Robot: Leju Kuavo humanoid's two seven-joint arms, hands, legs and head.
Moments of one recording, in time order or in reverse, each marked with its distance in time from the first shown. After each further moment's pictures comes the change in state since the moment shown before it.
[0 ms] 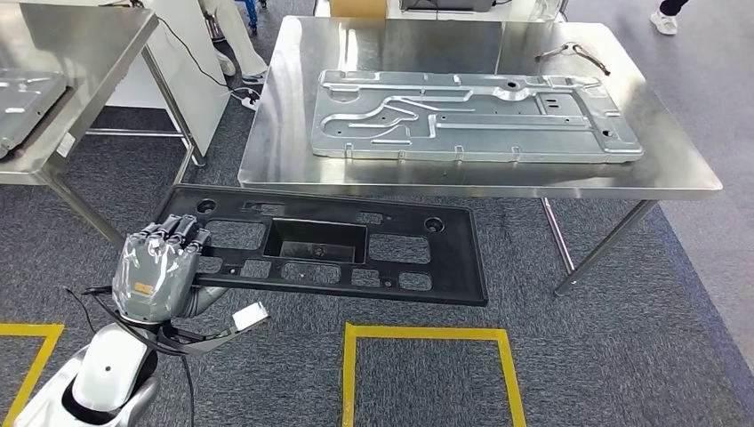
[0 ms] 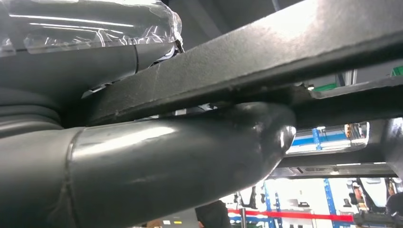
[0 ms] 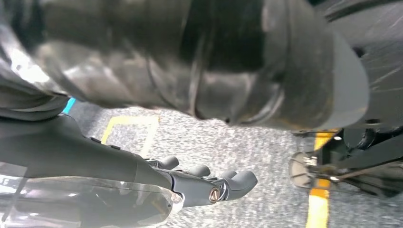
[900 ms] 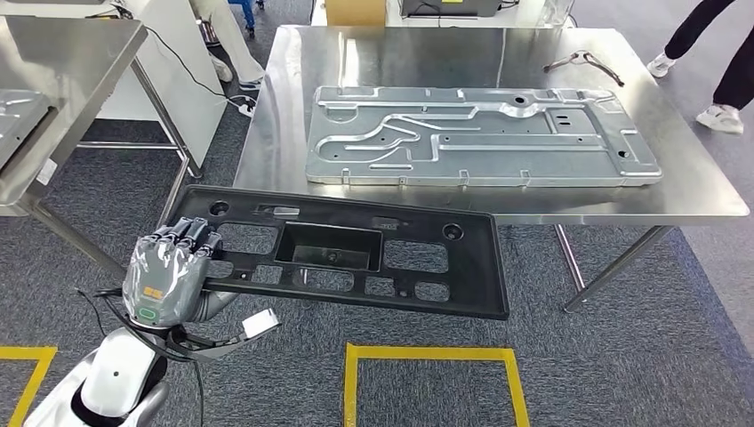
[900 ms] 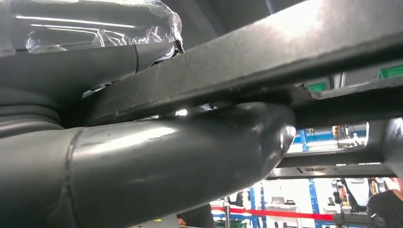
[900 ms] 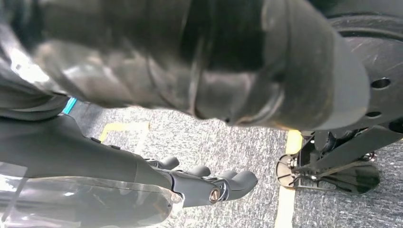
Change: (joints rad) left arm 0.002 -0.019 -0.035 -0.024 0.019 0.000 0.001; right arm -0.004 -0.003 -0.001 0.009 -0.023 0.003 0.019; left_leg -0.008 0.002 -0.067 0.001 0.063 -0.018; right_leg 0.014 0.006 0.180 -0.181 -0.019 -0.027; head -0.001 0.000
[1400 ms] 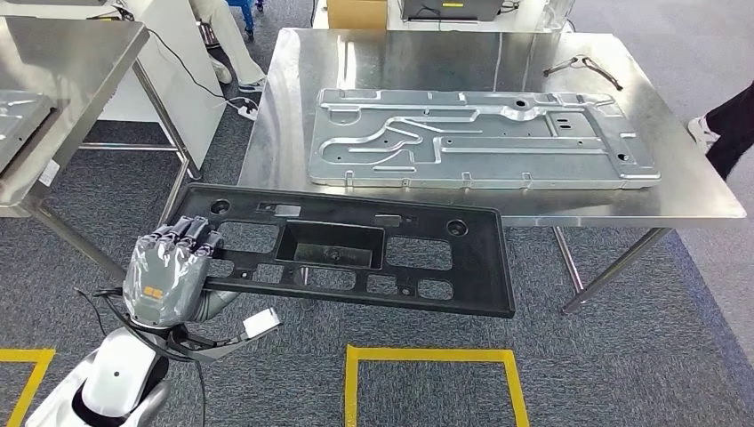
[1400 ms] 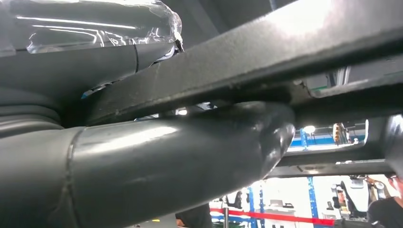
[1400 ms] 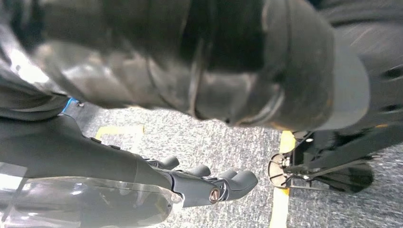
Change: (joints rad) left arm -0.001 -0.005 -0.004 -0.008 0.000 0.001 0.000; right arm -0.001 0.002 0.000 0.000 -0.005 0.007 -0.001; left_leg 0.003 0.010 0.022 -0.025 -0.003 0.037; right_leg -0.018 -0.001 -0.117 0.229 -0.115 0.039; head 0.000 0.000
